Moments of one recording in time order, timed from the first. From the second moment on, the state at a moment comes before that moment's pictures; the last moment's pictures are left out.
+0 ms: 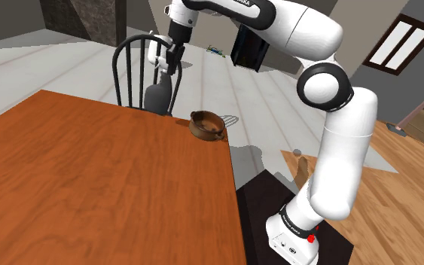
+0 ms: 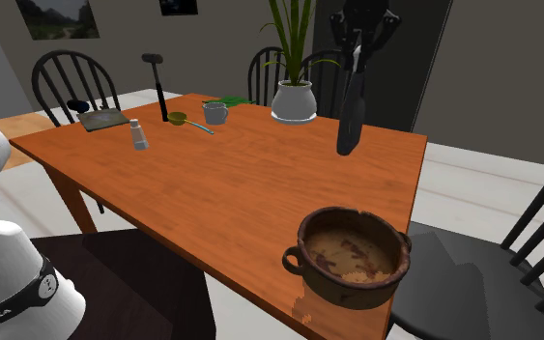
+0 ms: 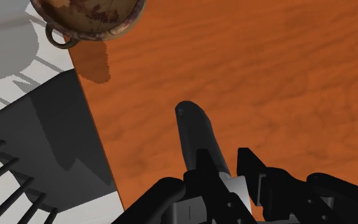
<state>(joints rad) 0.18 0.41 0.13 -1.12 0.02 1.55 -0.34</state>
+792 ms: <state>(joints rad) 0.10 0.31 0.10 -1.10 0.05 1.43 -0.44</state>
